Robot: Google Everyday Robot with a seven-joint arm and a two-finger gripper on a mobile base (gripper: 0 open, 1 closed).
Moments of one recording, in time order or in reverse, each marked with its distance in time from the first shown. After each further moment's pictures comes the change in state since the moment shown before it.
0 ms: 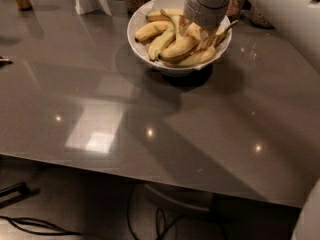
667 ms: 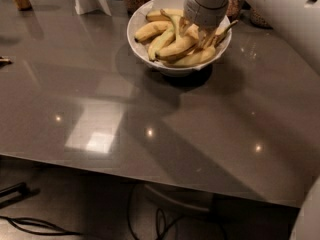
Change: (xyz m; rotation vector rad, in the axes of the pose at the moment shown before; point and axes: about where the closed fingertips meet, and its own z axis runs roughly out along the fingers) arm 0.003 0.007 -0.003 -0.024 0.015 0.002
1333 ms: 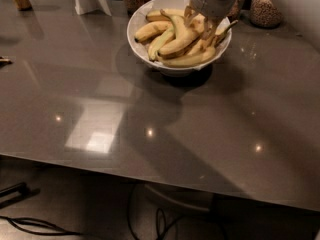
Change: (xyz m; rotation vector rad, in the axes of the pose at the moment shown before) arm 0.008 -0.006 -0.028 0.051 0.037 0.012
